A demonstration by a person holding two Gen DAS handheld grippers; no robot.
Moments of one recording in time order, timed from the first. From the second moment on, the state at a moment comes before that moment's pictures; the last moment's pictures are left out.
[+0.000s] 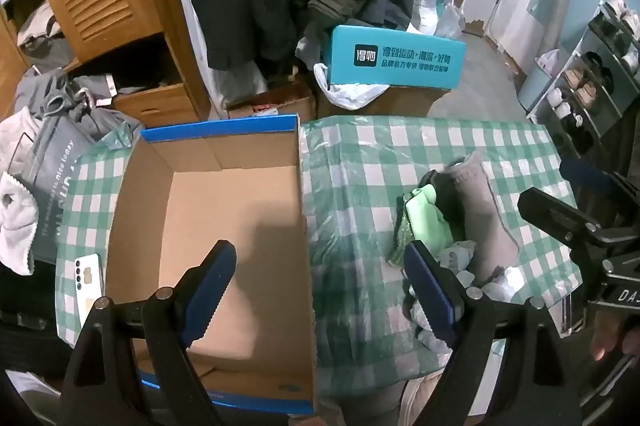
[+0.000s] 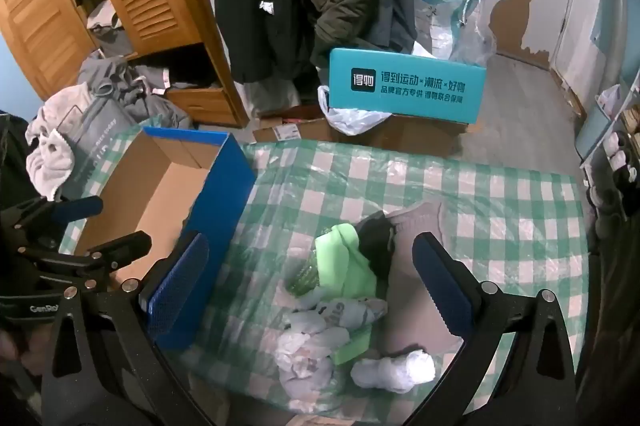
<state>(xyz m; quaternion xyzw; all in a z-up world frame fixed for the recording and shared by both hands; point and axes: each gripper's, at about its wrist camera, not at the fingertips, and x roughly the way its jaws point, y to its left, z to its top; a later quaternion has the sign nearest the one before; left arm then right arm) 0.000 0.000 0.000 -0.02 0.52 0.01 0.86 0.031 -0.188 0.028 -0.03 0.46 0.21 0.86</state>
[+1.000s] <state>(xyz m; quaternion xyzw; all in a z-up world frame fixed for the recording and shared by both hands) -0.002 0.003 0.004 -0.02 0.50 0.01 0.87 0.030 -0.188 0.023 -0.02 0.47 0.21 0.86</state>
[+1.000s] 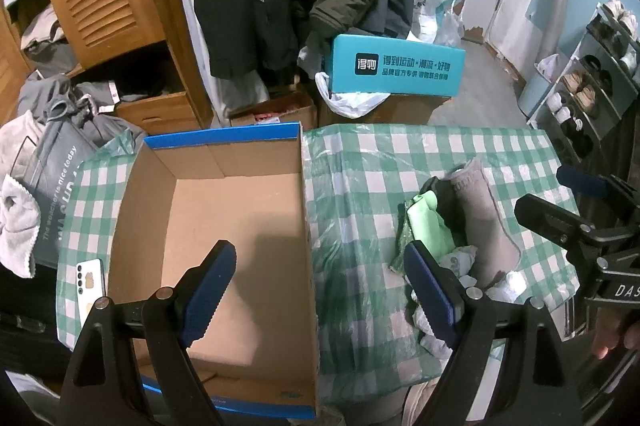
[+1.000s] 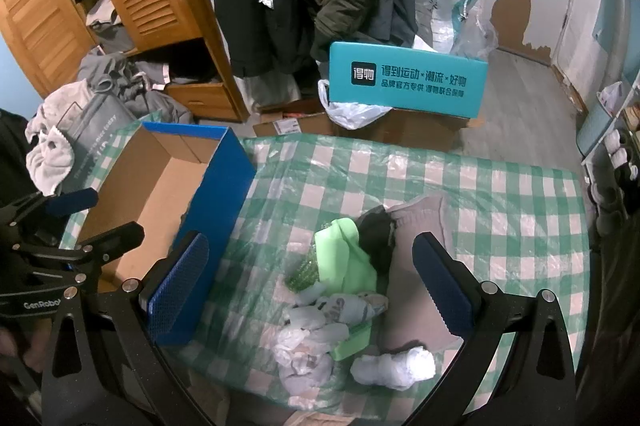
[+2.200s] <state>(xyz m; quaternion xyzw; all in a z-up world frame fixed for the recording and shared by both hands) -0.003 0.000 0.001 -0.02 0.50 0.01 0.86 0.030 -0.189 0.020 -0.02 0.47 0.21 0.85</state>
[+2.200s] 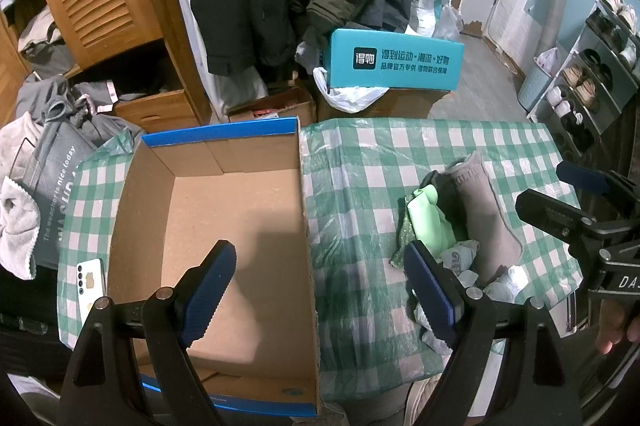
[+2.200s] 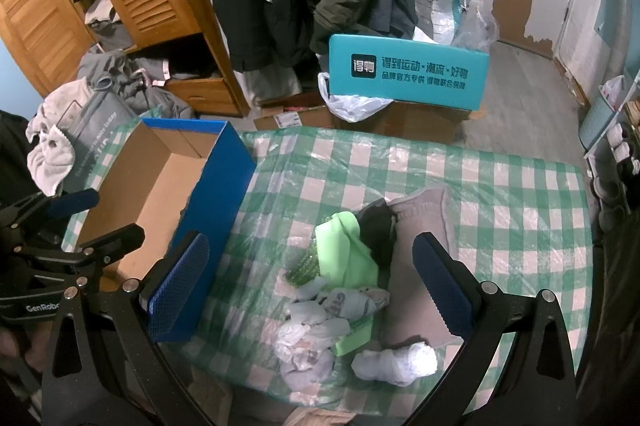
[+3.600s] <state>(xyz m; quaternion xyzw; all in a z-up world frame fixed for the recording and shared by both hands) 0.010 -0.026 -0.027 0.00 0.55 -0.01 0.83 0.029 -0.224 -0.004 -0.02 0.51 0.18 0.84</state>
